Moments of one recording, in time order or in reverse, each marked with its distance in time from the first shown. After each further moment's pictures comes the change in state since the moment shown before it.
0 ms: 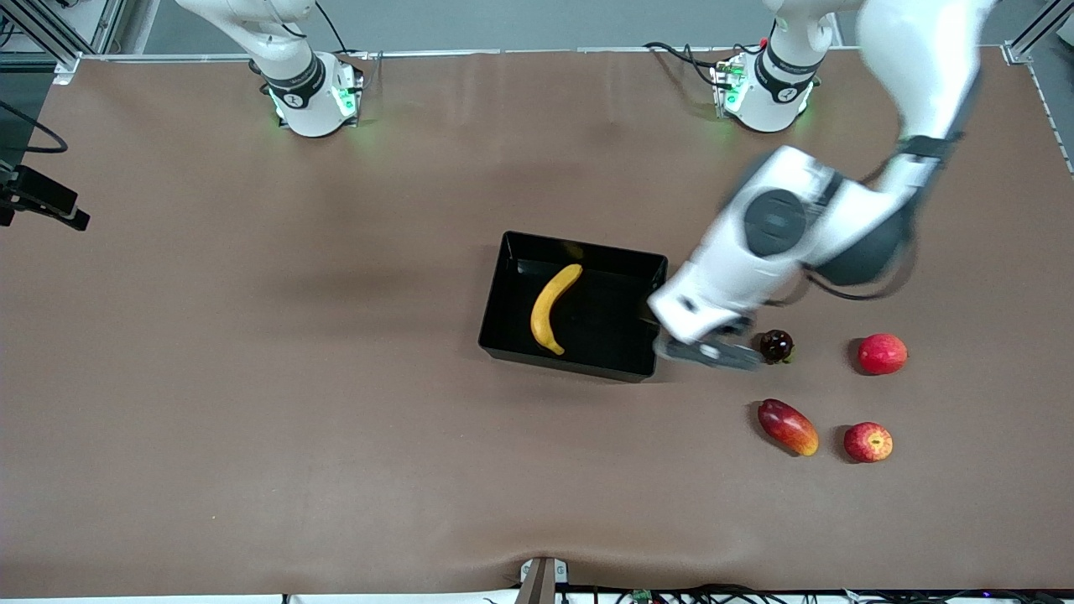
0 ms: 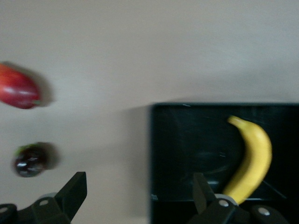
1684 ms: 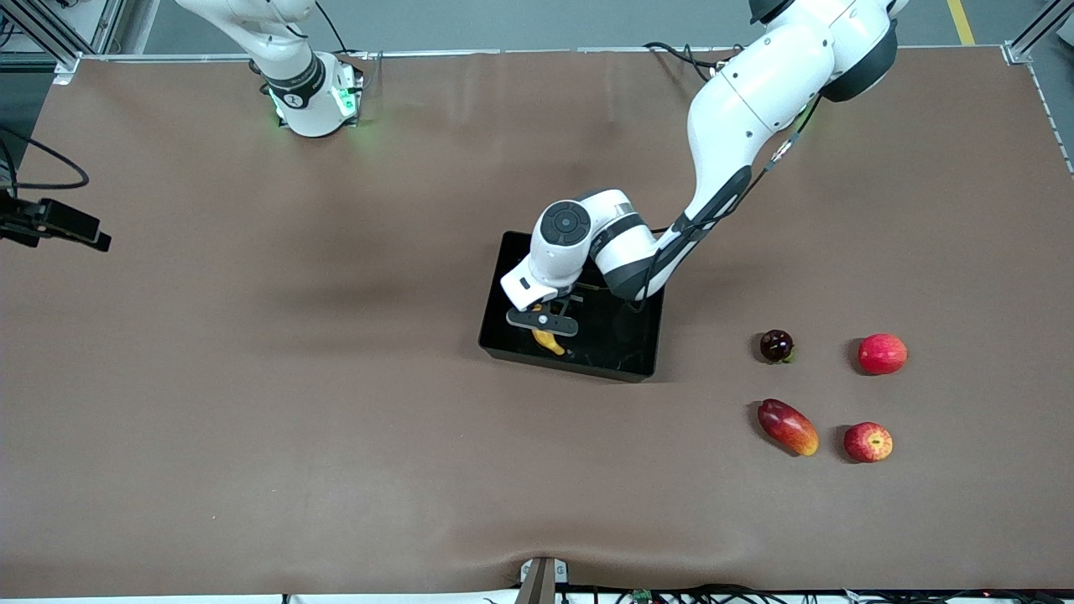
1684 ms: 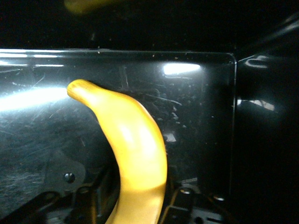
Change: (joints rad) left arm -0.387 0.352 0.172 -0.005 0.165 0.423 -0.356; right arm -0.004 0.087 0.001 -0.001 0.005 0.017 0.000
